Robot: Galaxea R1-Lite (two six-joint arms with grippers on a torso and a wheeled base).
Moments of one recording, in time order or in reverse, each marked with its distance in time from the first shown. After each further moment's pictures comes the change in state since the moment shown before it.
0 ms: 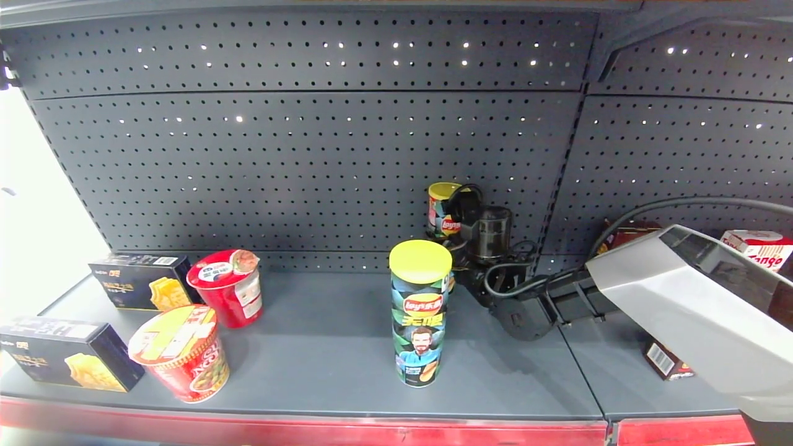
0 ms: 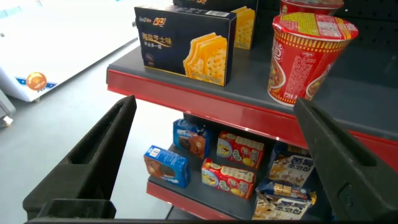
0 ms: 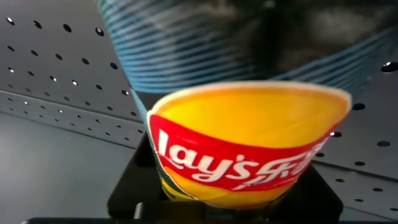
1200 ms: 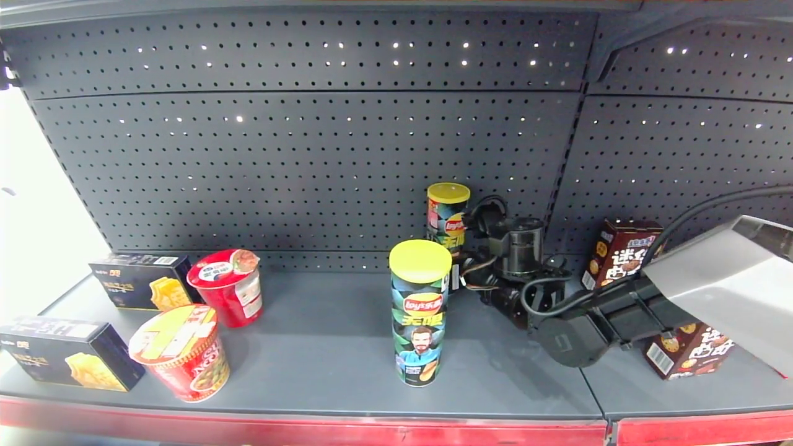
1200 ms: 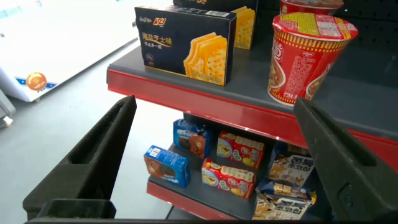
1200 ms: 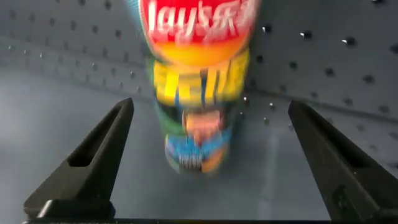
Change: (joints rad) left arm 0.000 0.000 0.000 0.000 0.000 0.000; right arm 0.004 -0.185 0.322 -0.032 0.014 0.001
